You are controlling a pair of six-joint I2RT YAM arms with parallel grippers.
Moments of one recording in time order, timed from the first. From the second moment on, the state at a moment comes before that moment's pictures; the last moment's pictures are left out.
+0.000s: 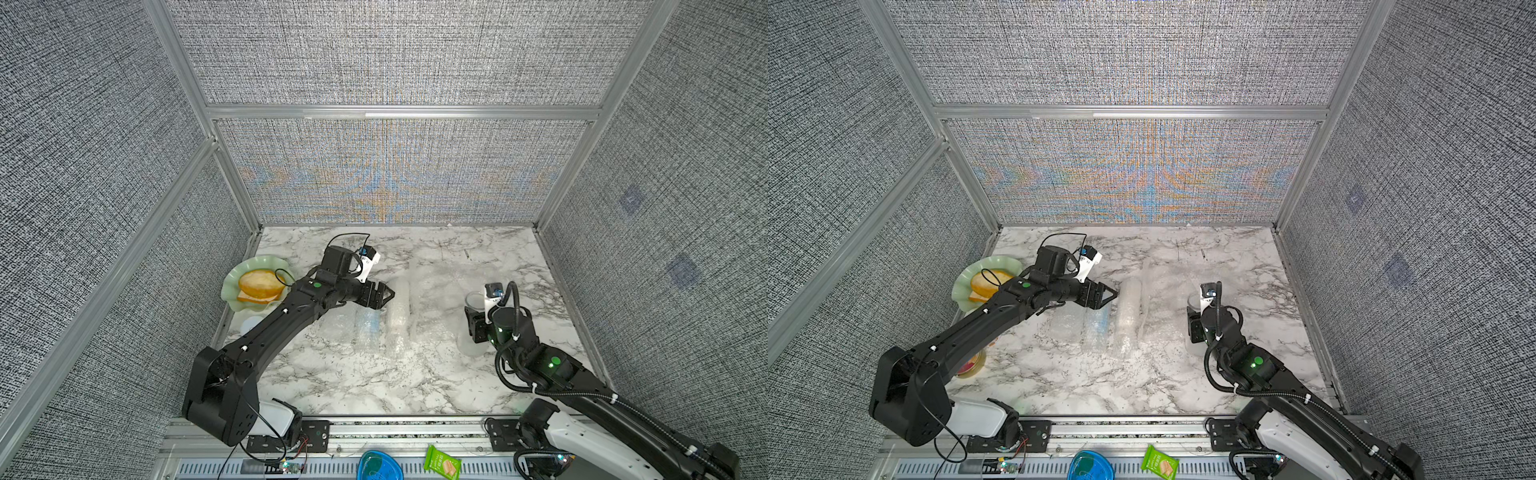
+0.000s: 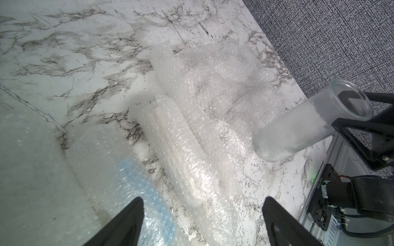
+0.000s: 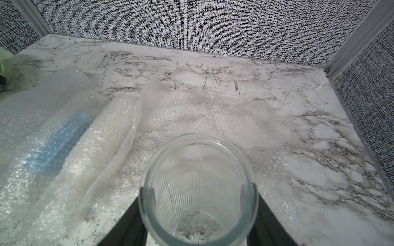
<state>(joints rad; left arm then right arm) -0.49 1.41 1.06 -0.42 0.49 -0.14 0.72 0.75 0.57 -0.32 0.45 0.25</state>
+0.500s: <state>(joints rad) -0.49 1.41 1.06 -0.42 0.50 -0.14 0.83 0.71 0.54 -0.39 0.56 0.35</state>
